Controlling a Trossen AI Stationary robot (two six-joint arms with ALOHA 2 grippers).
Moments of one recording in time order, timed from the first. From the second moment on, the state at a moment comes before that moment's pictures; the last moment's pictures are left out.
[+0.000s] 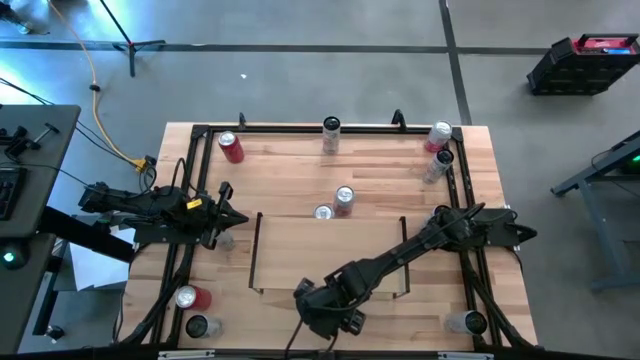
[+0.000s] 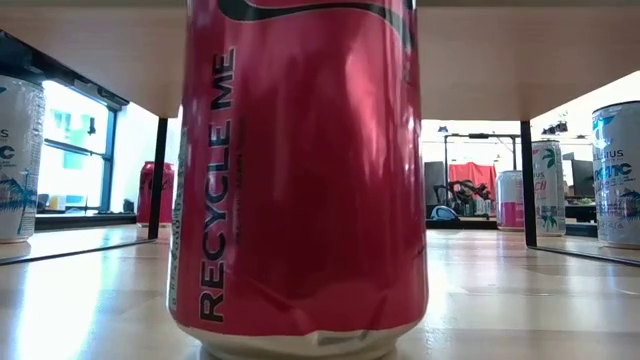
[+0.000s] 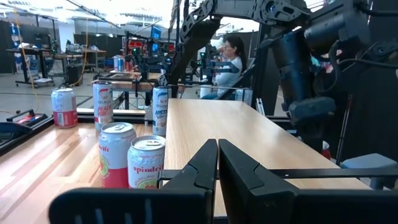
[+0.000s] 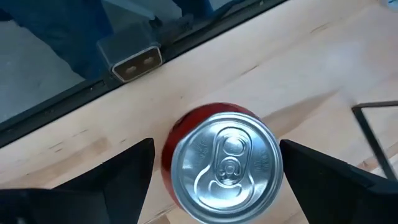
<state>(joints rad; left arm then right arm) -0.18 0.01 0.01 0.10 -0.04 -0.05 0.50 2.29 2.18 -1.02 -0.13 -0.57</state>
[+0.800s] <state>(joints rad) -0.18 0.01 0.01 0.10 -0.04 -0.05 0.52 2.29 2.18 -1.04 -0.11 -0.29</state>
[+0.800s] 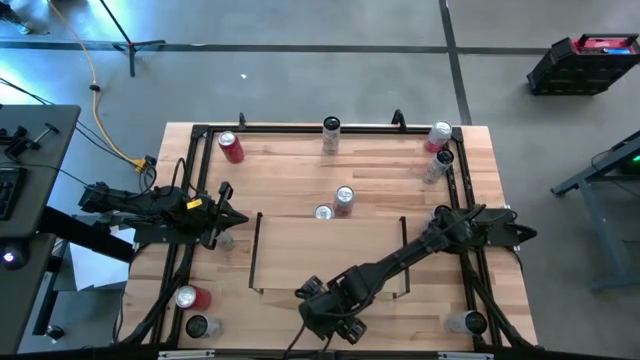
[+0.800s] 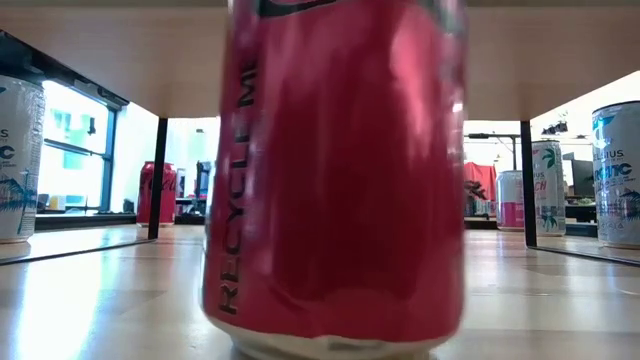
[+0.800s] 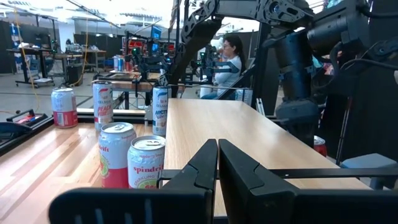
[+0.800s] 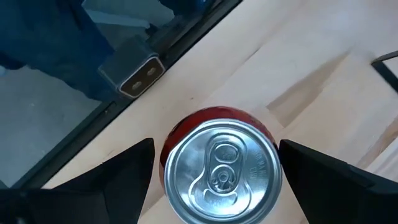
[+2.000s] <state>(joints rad) -0.18 0.01 0.01 0.10 -0.04 -0.05 0.54 2.32 2.18 -1.06 -0.03 -0.31</state>
